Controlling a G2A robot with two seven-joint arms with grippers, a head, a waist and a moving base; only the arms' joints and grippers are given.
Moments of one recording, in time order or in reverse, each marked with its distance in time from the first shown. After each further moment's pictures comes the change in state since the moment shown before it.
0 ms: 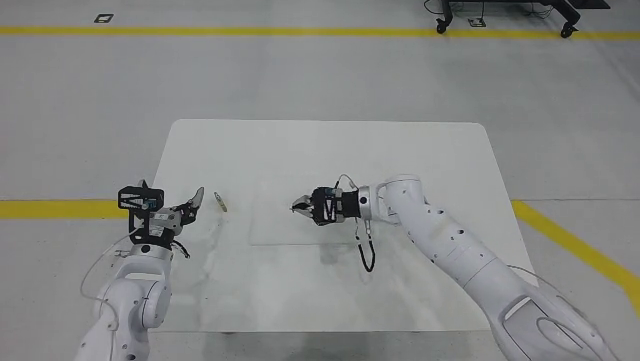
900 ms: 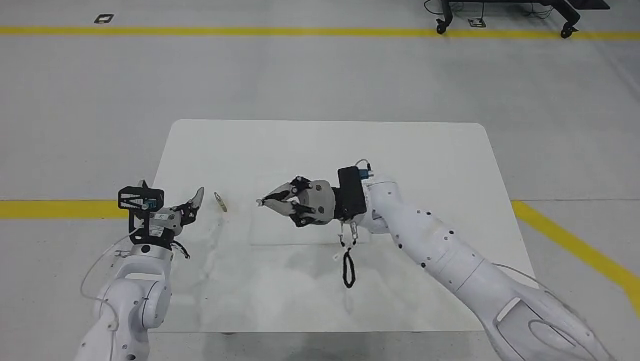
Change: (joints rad) left arm 0.000 0.000 0.000 0.000 0.000 0.000 0.000; right arm 0.024 -0.020 -0.106 -0.137 0.356 -0.077 -0.425
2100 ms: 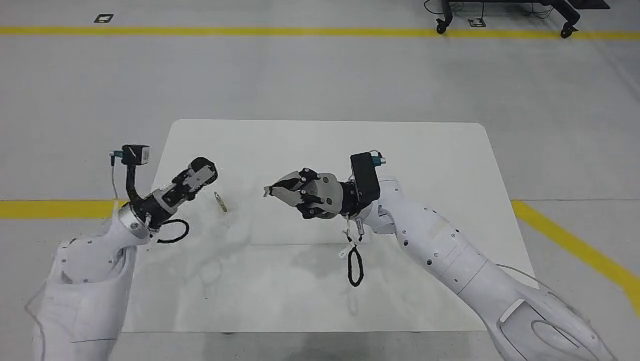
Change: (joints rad) left arm -0.347 0.059 -0.056 0.282 -1.660 -0.586 -0.978; right arm -0.011 0.013 0.016 -0.025 0.118 -0.037 0.038
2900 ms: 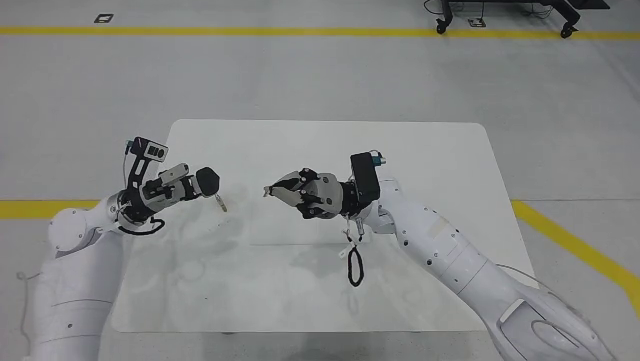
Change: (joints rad) left arm -0.185 0.017 0.039 0.278 -0.378 0.228 -0.466; right arm -0.005 0.000 0.000 -0.001 0.006 0.004 0.006
